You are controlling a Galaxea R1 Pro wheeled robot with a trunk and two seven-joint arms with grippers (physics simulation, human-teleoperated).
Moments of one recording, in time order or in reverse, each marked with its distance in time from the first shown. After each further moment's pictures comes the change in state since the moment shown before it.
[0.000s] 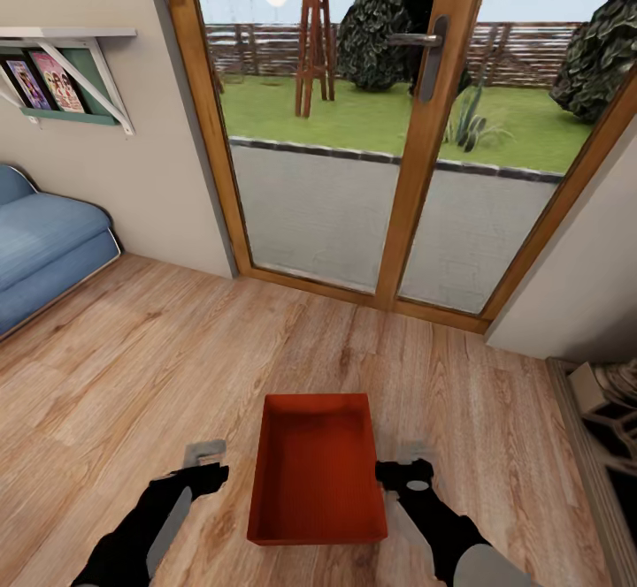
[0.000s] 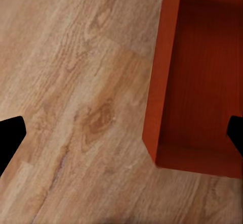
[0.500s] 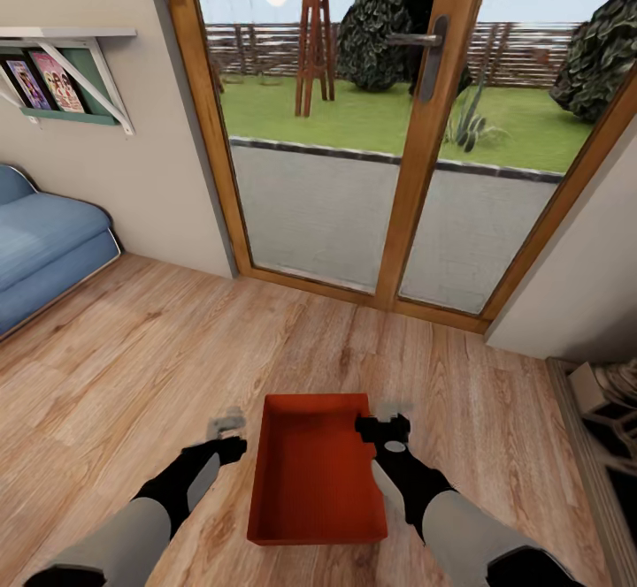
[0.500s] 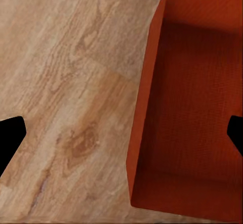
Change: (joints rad) left arm -0.290 -0.074 -0.004 0.479 -0.005 -0.221 0.005; right arm -0.164 0.083 -0.014 0.114 -0.010 -0.148 -0.035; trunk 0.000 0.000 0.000
